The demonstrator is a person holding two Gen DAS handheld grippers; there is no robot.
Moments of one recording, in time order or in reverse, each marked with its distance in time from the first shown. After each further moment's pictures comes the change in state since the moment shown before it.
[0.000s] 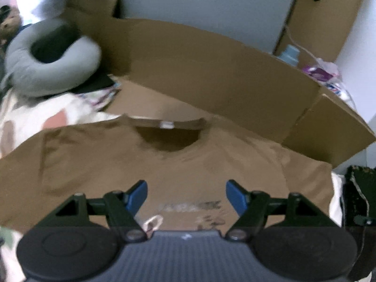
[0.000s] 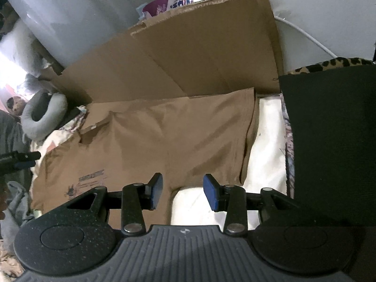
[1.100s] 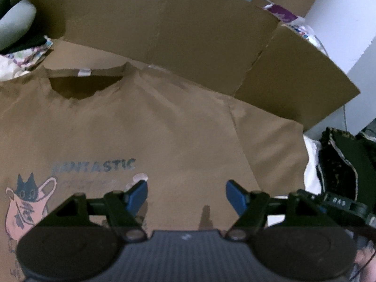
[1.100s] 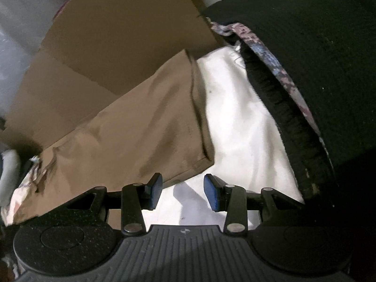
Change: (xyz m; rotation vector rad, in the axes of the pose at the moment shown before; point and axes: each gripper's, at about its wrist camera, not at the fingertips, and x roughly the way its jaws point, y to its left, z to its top) left arm 0.077 -0.075 -0.068 0.021 0.120 -0.150; right arm 0.078 -0.037 -0.054 0.370 -0.110 -0.177
